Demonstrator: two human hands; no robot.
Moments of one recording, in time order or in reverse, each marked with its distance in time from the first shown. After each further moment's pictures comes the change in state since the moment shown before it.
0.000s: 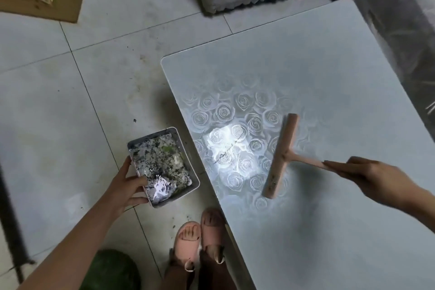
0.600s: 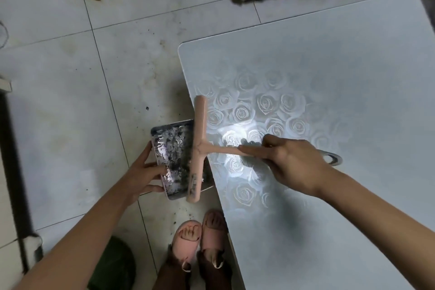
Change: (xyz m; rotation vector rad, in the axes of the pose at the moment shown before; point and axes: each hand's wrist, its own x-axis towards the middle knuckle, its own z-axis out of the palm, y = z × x) left_hand 0.040 -0.001 0.028 0.009 -0.056 0.011; right_hand 0.124 -0.147 0.009 -0.098 0.037 -0.555
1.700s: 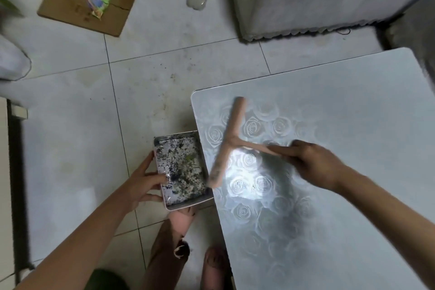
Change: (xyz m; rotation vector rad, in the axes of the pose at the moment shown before) left_hand 0.020 0.073 -0.029 -0.033 0.005 0.017; right_hand 0.051 0.067 -0.053 0.147 -0.026 0.197
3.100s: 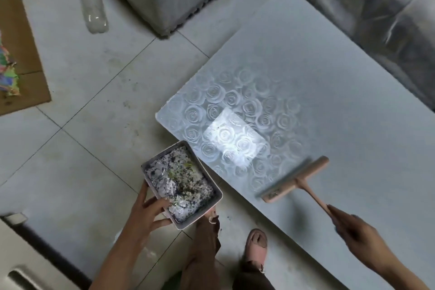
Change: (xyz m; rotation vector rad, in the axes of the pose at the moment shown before) left_hand -0.092 0.062 -0.051 0.215 -0.198 -0.001; right_hand -0.277 -0.139 0.125 0.675 0.166 1.023
